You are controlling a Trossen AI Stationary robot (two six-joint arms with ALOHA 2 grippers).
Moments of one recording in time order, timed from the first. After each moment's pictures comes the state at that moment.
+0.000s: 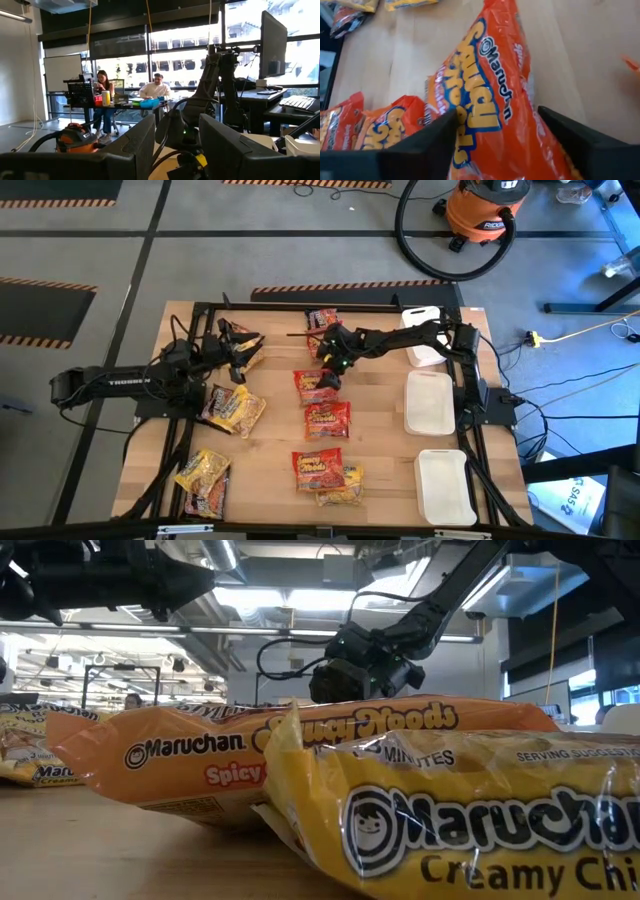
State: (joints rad) left arm 0.31 0.59 0.15 0.75 -0.03 0.04; right arm -0.34 2.05 1.21 -0.05 -0.62 0.12
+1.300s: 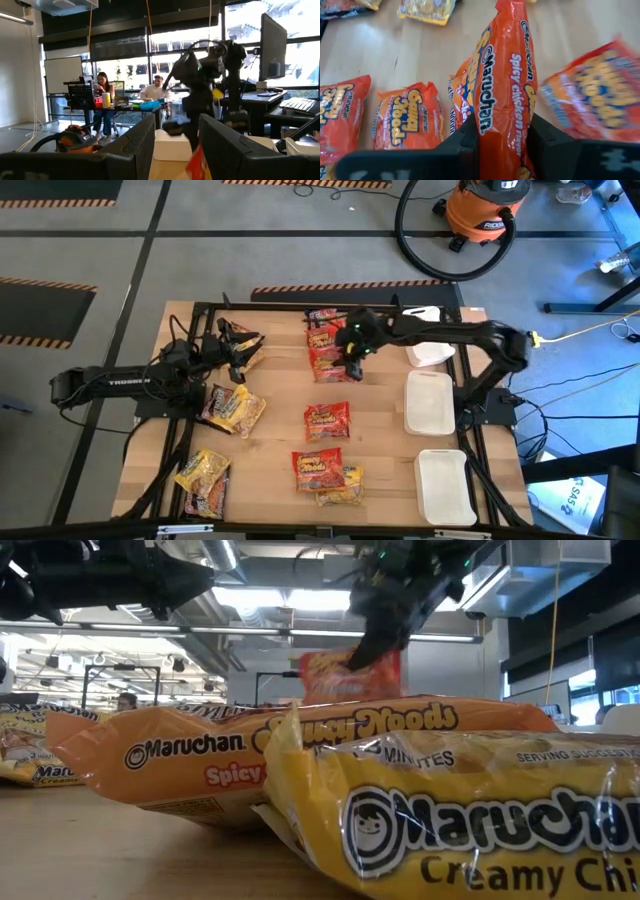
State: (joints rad) left arm 0.31 0.59 0.15 0.76 -0.04 0.04; right arm -0.33 1.61 1.21 -0.43 -0.35 -0.11
